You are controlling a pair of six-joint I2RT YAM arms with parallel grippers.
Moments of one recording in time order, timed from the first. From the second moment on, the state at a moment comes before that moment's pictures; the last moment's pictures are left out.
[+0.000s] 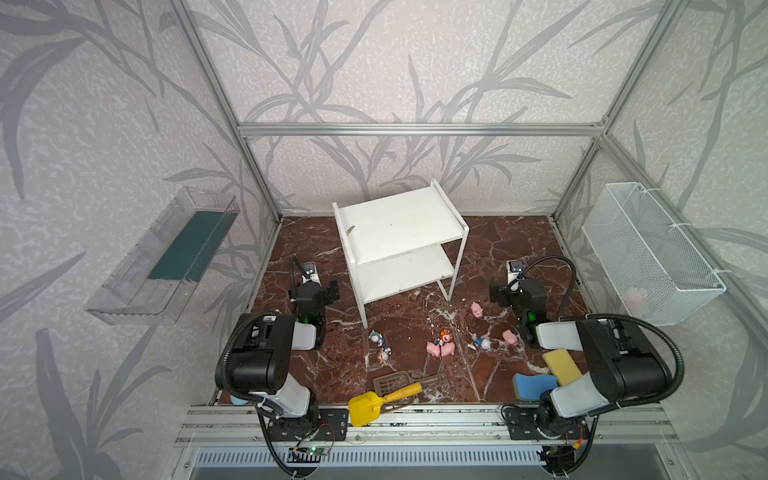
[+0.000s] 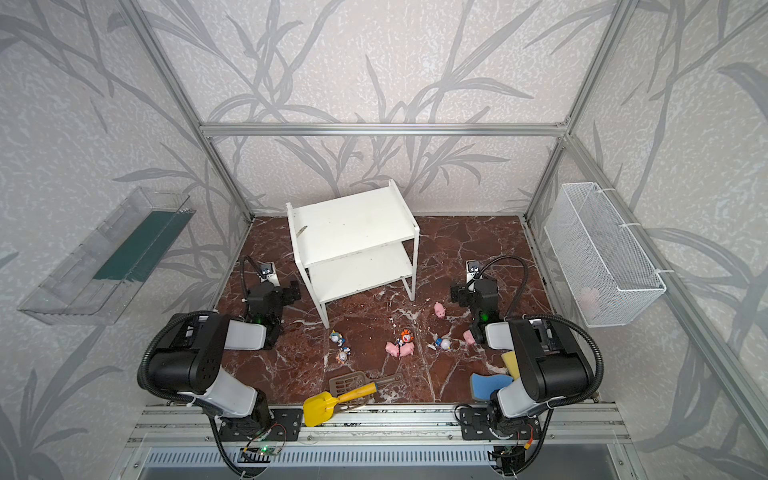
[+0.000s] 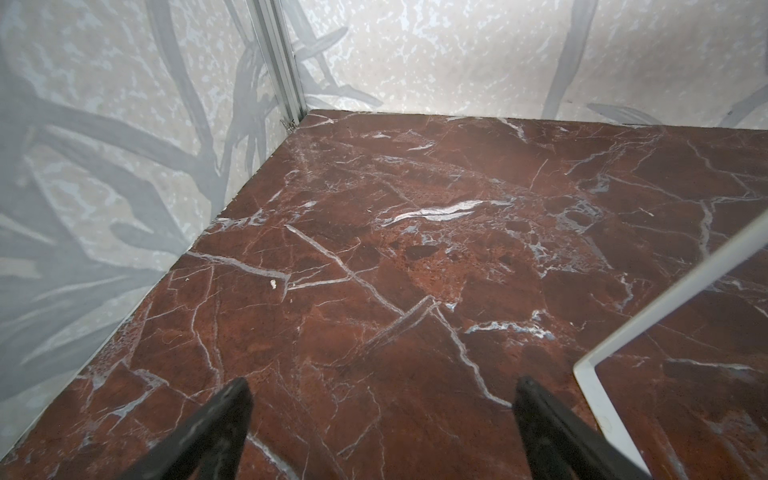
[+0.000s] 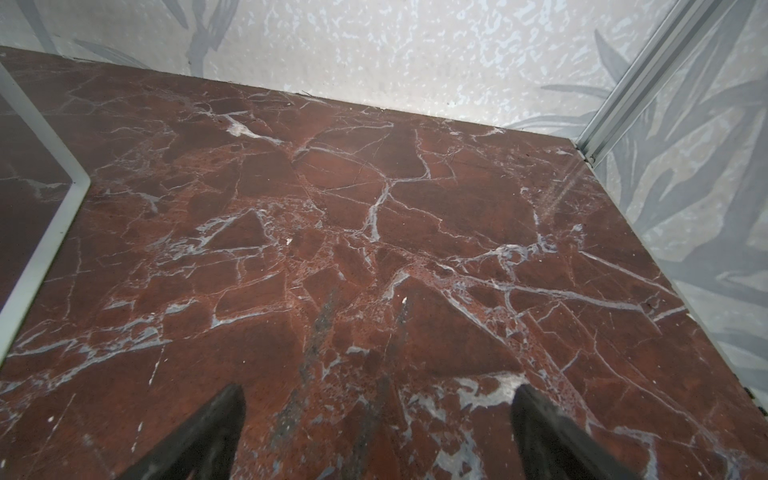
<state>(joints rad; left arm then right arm) 0.00 1.58 0.36 0.87 -0.27 -0.03 0.13 1.54 0.39 0.77 0.13 -0.08</state>
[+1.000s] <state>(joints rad) -0.02 1.45 0.52 0.58 -0.31 -0.03 0.13 1.54 0.39 0.77 0.13 -0.08</state>
